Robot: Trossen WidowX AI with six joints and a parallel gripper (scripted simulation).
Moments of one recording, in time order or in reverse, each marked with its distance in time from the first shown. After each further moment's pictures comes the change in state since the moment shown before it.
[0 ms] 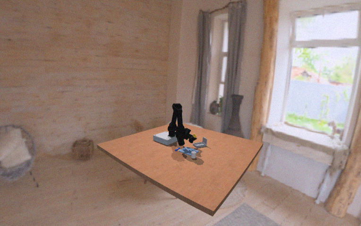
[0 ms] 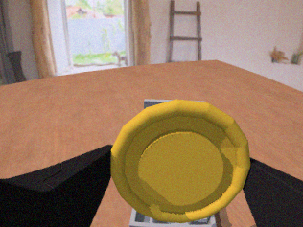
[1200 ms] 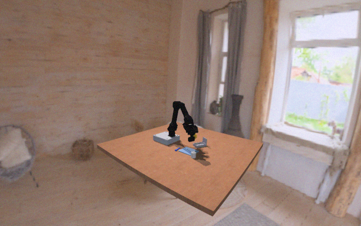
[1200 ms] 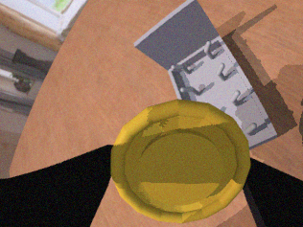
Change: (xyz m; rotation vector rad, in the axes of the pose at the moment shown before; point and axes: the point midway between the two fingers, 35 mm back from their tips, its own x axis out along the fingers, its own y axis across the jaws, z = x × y) arm 0.007 0.004 0.018 0.711 0.667 0.028
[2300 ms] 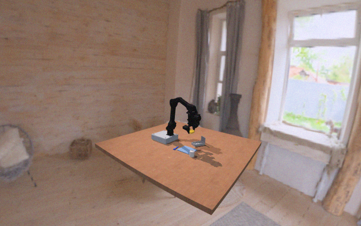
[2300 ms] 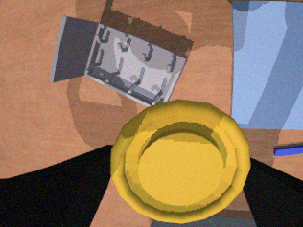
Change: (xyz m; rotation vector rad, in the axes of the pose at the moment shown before) arm -0.049 0.024 0.019 0.661 0.182 -0.539
